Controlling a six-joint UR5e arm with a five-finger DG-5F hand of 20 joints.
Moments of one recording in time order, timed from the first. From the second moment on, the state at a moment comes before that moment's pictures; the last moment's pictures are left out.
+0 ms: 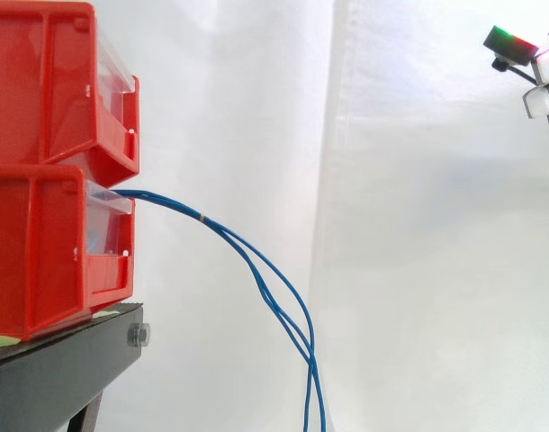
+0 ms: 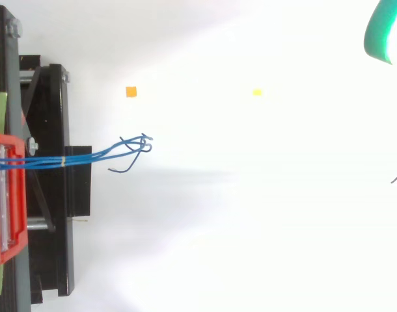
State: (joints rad) arm -0.04 -1.71 -1.54 -3.07 -1.56 -0.27
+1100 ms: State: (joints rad) arm 0.06 -1.96 -1.41 -3.01 -1.32 -0.26
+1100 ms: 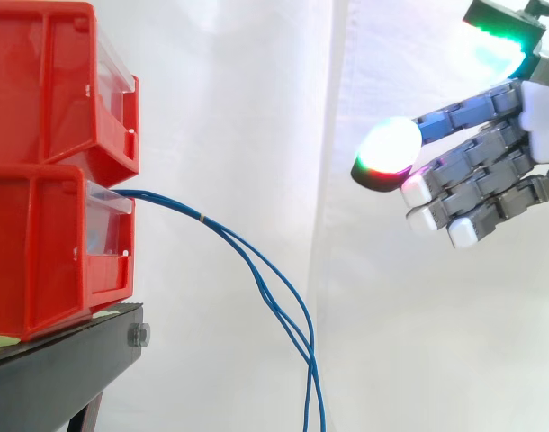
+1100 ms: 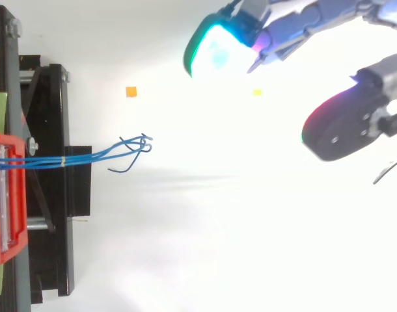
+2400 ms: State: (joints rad) arm 0.12 -2.31 -1.18 -2.82 -1.24 -0.26
